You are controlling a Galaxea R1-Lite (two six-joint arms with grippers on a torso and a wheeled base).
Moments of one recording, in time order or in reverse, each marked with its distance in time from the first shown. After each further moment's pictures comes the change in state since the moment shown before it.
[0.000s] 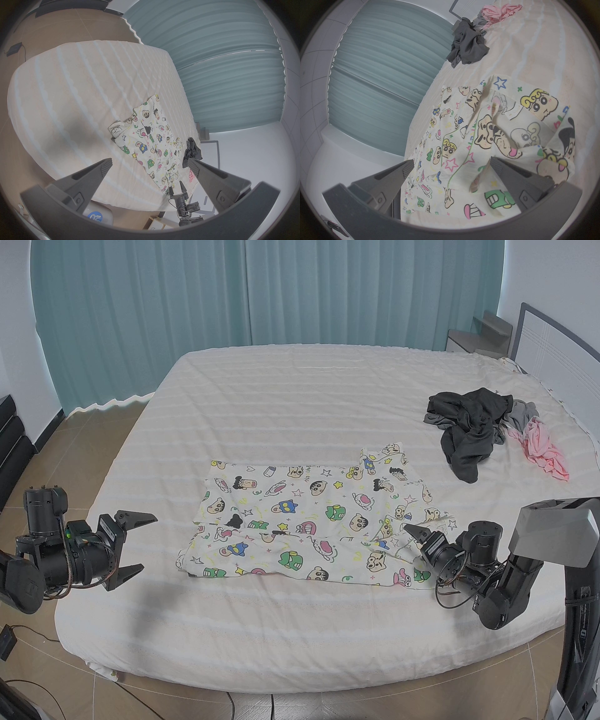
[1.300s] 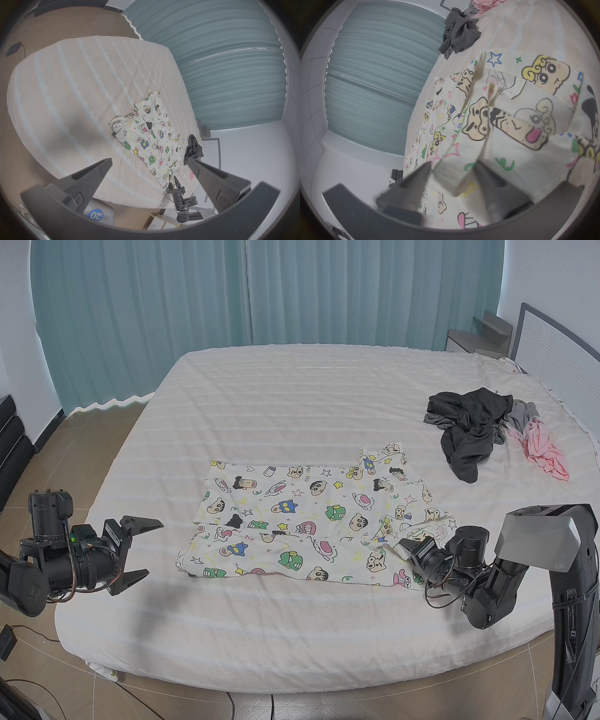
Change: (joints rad) left arm -0.025 0.011 0.011 -0.001 0.000 0.001; right arm 0.008 0.093 -0.097 0.031 0.034 0.069
